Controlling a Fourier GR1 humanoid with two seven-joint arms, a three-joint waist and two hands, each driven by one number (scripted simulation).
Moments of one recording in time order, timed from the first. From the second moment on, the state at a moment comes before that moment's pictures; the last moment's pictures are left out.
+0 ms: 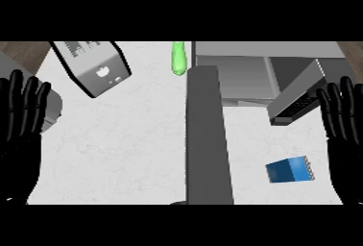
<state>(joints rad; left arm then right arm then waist) -0.03 0.09 0.02 -2.10 0.01 0.01 -0.02 0.01 -0.08 0.02 -2.10 -0.03 -0.02 0.00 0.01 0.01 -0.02</state>
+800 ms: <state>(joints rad) 0.06 0.11 0.11 -1.98 0.17 -0.10 -0.01 0.21 0.00 0.37 -2.22 0.16 -0.34 0.04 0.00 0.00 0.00</state>
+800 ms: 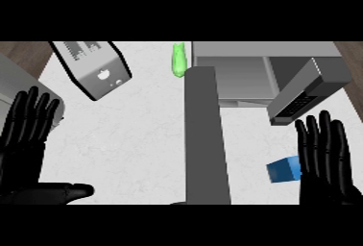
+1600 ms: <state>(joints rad) 0.30 0.06 0.08 -2.08 0.16 -0.18 -0.10 0.29 0.00 0.39 -2.13 0.34 -0.57 -0.04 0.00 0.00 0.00</state>
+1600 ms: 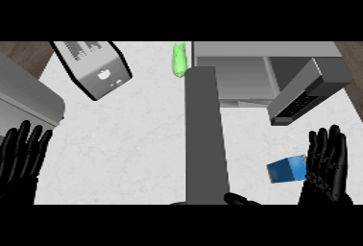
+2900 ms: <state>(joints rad) 0.43 0.03 0.12 -2.12 0.17 -0.29 -0.16 0.37 -0.08 0.06 -1.74 0.00 -0.53 -0.46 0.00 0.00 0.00</state>
